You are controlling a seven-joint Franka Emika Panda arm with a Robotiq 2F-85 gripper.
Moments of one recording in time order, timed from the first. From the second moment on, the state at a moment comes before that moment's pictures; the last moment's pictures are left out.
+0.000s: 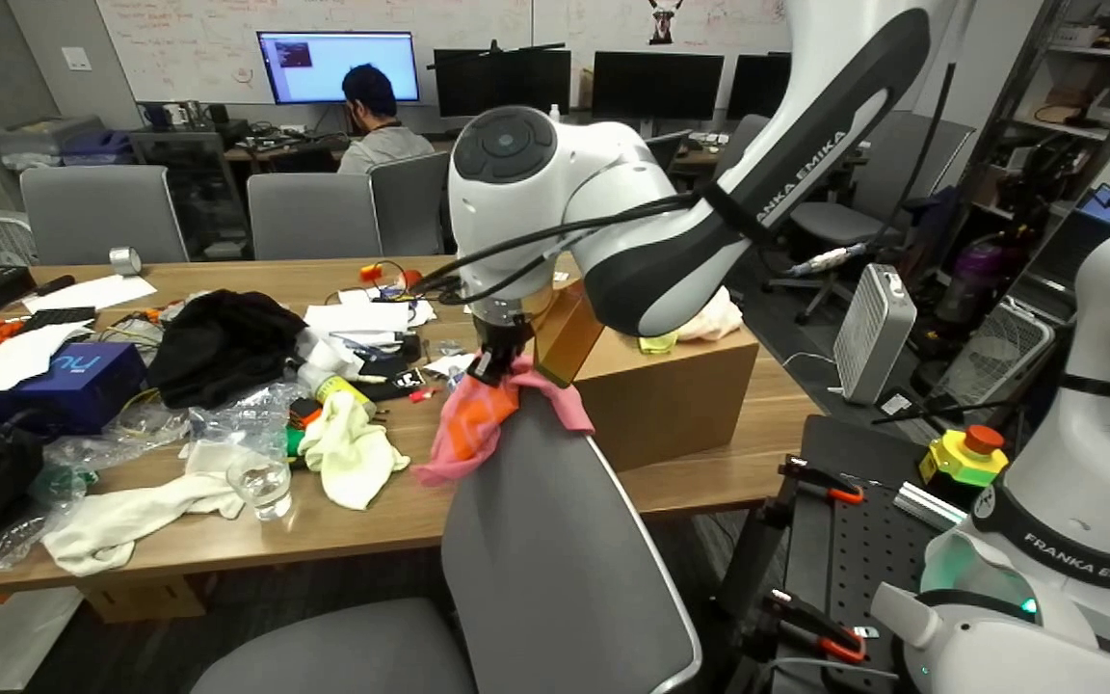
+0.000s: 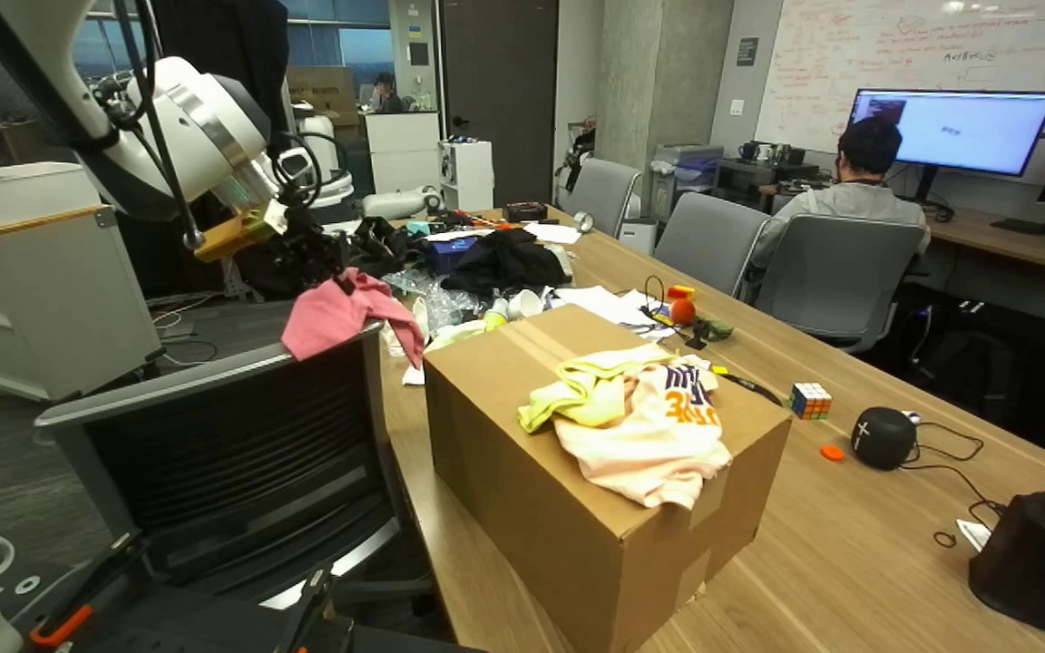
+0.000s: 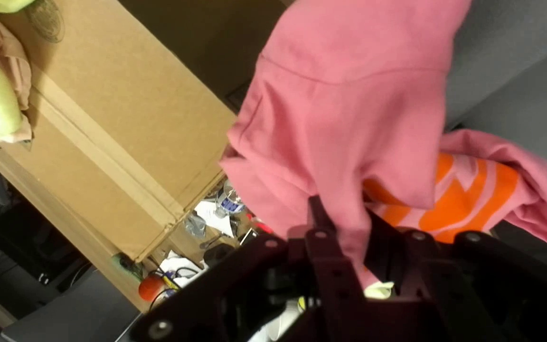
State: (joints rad) arm 0.21 0.23 0.05 -2.18 -0.84 2.44 0.88
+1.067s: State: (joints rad) arm 0.12 0.05 0.04 -2.11 -0.84 2.25 0.88
